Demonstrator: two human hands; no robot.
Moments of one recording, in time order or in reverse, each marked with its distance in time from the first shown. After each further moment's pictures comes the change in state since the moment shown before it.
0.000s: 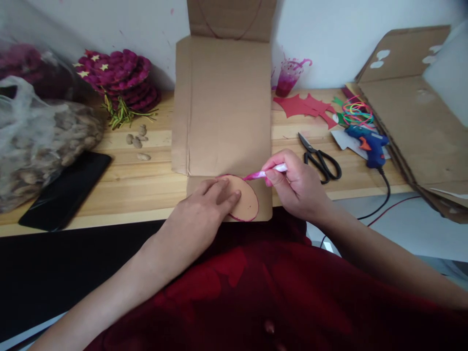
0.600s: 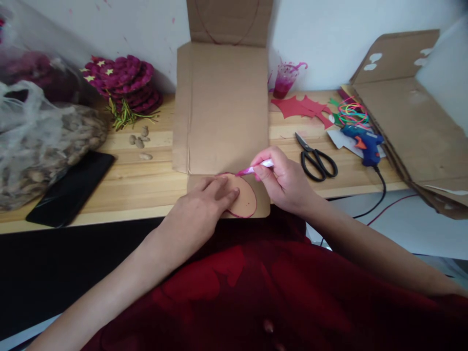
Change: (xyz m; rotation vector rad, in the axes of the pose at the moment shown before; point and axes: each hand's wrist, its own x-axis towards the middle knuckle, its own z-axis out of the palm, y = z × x) left_hand 0.001 0.000 0.001 0.020 0.014 -0.006; right_hand 0.009 -0.002 0.013 0.065 0.009 -0.046
